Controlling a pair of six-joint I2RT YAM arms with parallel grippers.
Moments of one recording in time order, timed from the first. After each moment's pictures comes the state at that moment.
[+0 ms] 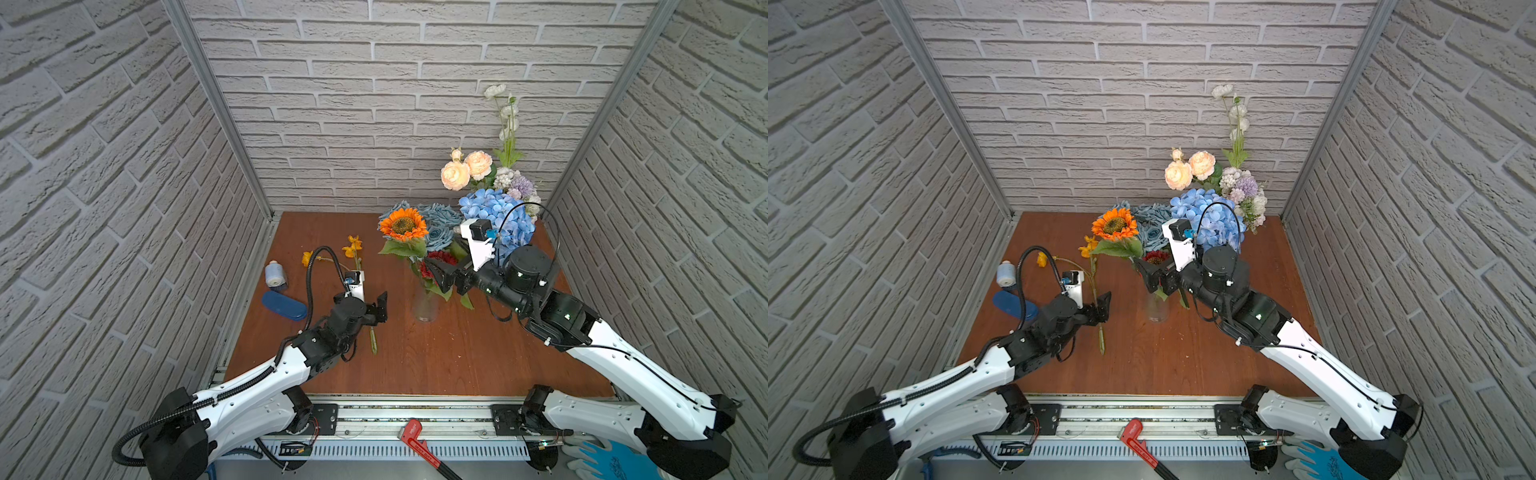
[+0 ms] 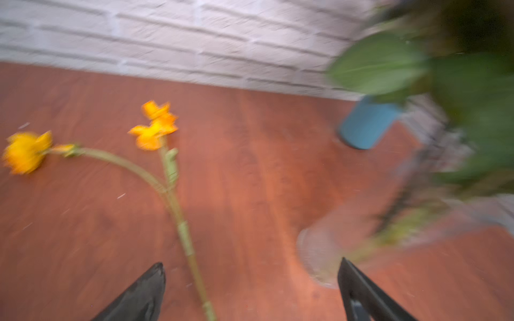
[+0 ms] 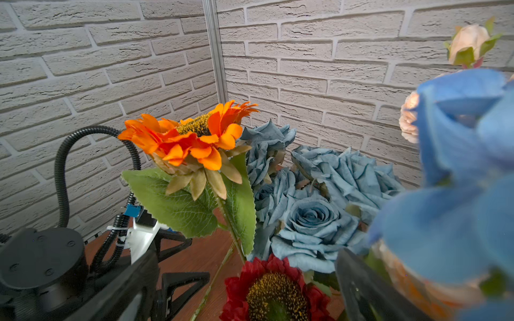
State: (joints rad) left arm -0.78 0.96 0.50 -0.02 -0.44 -0.51; right arm 0.75 1.04 1.18 -0.30 0.09 0.11
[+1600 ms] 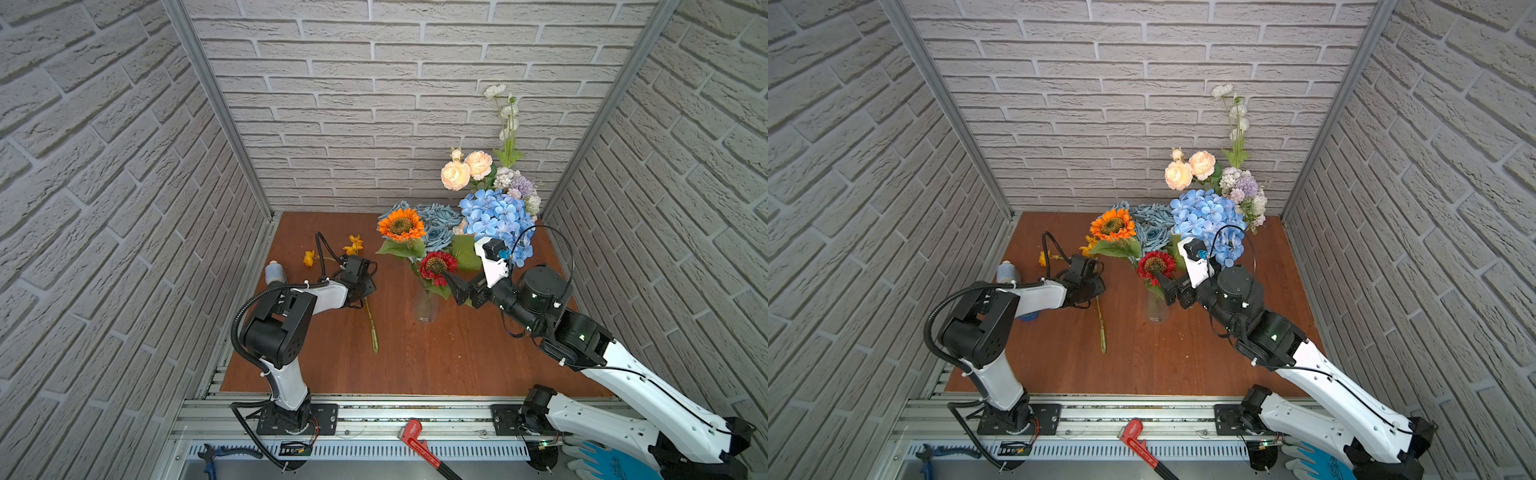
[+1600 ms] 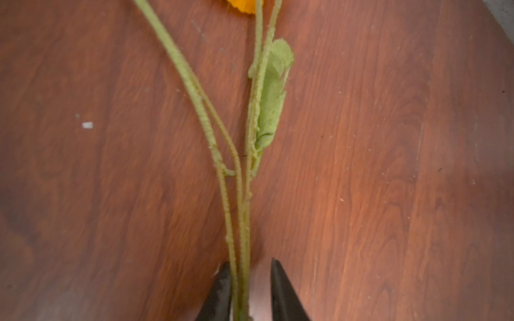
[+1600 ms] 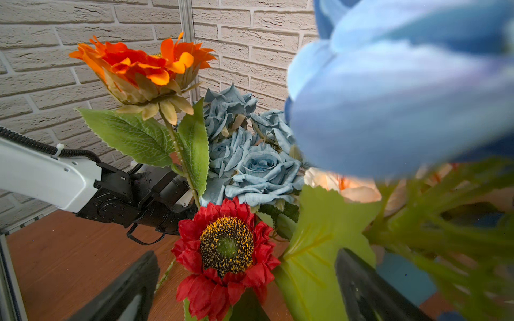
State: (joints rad) left arm -0.43 1.78 0.90 -0.04 -0.10 -0.80; right arm 0.74 0.87 1.02 -0.32 0.21 0.00
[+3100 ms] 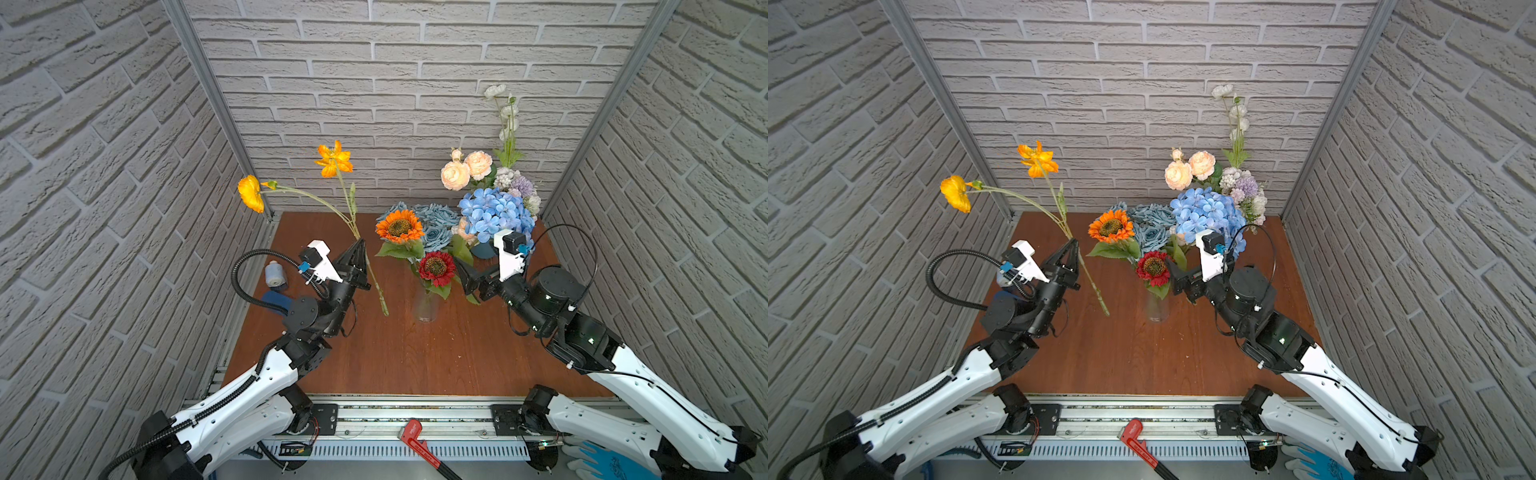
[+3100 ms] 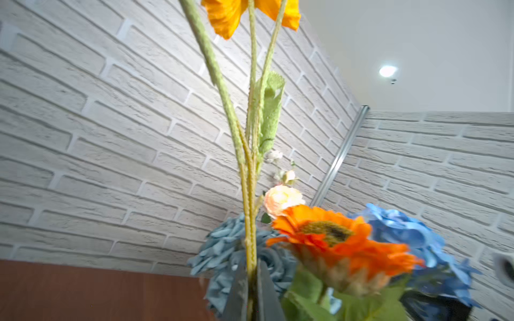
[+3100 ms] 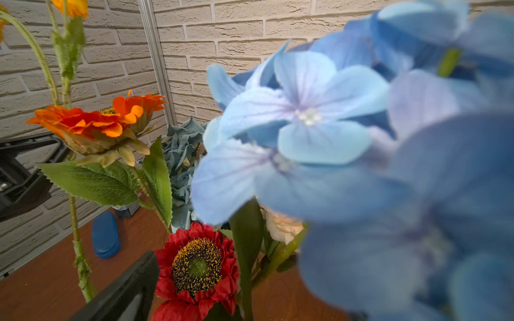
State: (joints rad) left arm -0.81 0.86 0.60 0.73 -0.32 -0.37; right arm 0.72 0.83 1.03 -0.29 0.32 0.08
